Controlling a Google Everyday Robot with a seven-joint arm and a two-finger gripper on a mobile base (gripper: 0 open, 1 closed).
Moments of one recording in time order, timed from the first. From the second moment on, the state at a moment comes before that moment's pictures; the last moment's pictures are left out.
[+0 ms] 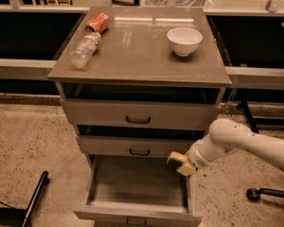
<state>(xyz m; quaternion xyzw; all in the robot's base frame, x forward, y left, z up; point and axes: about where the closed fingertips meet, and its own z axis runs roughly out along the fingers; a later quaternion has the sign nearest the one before) 0.507 -0.160 0.495 -0.53 0.81 0.18 0.15</state>
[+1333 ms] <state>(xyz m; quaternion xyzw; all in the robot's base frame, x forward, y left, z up) 0.527 -0.184 0.277 -0.35 0.84 0.36 0.19</state>
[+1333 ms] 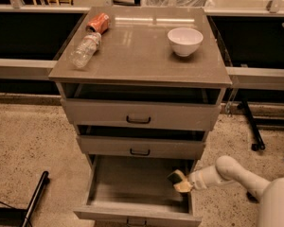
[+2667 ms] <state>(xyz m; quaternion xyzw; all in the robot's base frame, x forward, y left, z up) 0.546 -0.110 0.227 -0.32 0.84 0.39 0.21</state>
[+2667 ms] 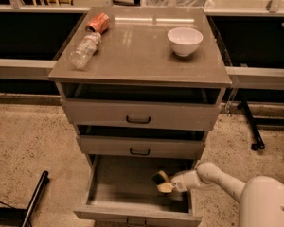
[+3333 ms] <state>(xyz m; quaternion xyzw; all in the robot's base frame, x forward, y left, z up) 0.559 -0.068 0.205 -0.34 0.83 0.39 0.21</state>
